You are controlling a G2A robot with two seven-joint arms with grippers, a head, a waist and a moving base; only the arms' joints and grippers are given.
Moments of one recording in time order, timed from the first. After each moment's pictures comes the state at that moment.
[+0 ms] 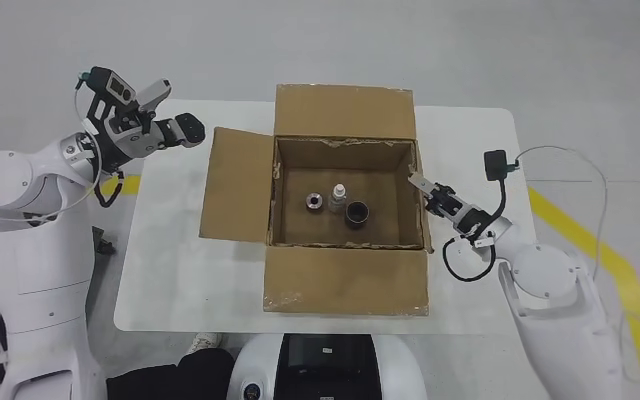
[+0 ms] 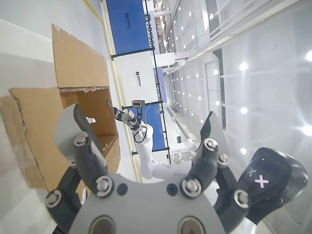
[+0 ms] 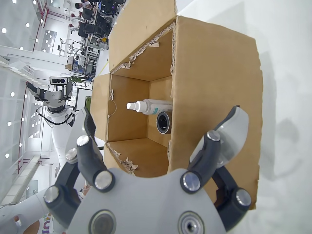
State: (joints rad) left arm 0.92 -1.06 -1.71 -1.51 -0.47 0.13 -1.16; right arm -1.32 -1.10 1.48 -1.90 -0.10 0.12 0.63
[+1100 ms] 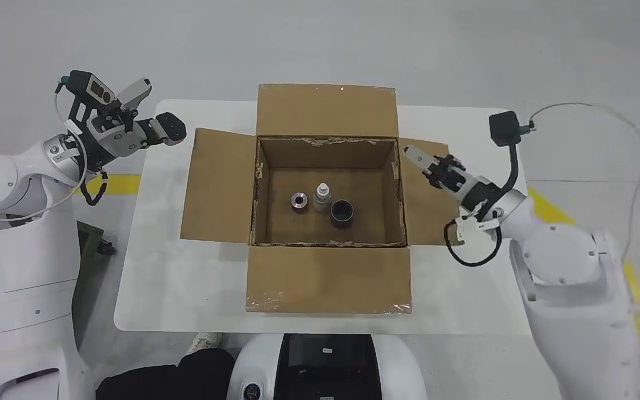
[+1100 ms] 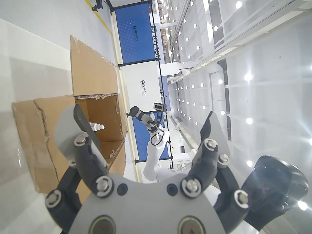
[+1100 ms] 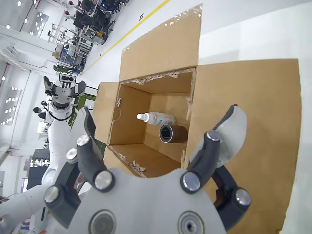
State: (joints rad) left arm 0.91 -1.02 -1.73 -1.43 -0.46 0.09 -1.16; right arm -1.17 -1.09 1.45 -2.03 -0.24 0.22 0.73
